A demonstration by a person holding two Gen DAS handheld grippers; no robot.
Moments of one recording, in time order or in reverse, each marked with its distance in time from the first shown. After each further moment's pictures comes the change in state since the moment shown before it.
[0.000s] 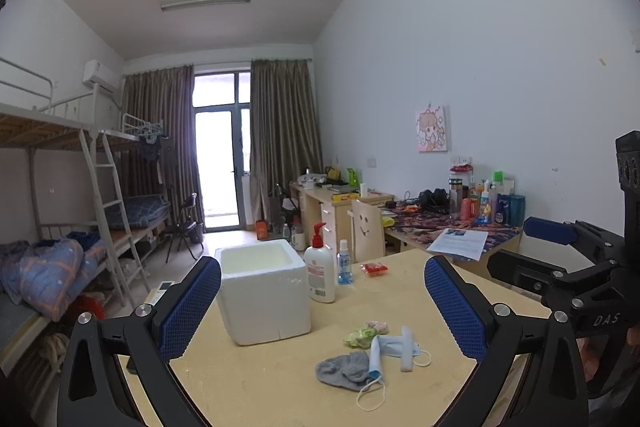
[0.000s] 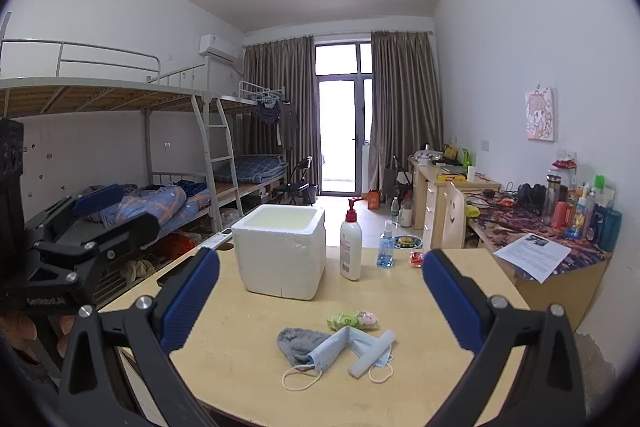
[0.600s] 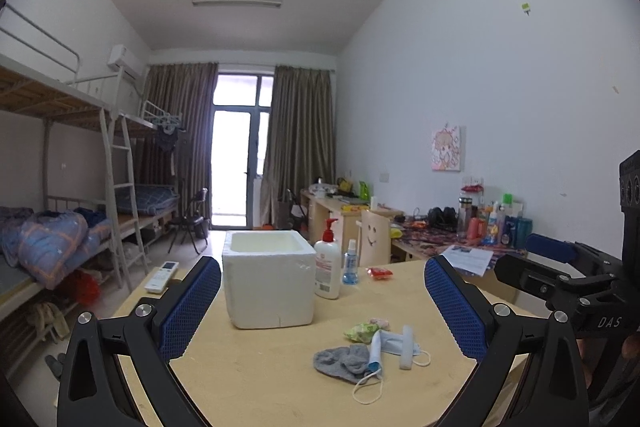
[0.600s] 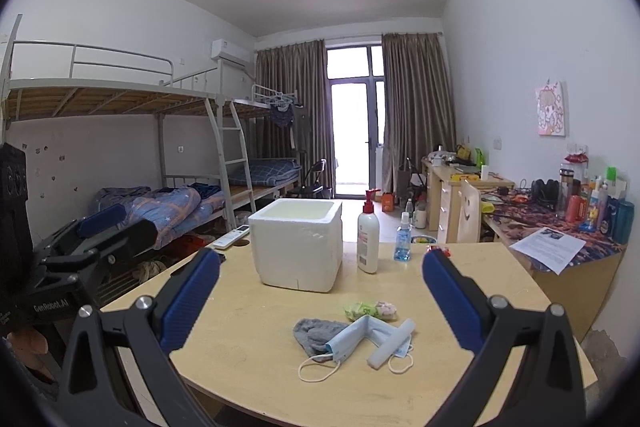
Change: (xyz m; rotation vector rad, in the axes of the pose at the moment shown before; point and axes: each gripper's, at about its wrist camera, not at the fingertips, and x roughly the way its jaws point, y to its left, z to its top) left arm -0.014 0.012 -0.038 -0.108 -0.056 0.048; right arm -0.001 0.006 -0.028 0.003 -0.029 0.055
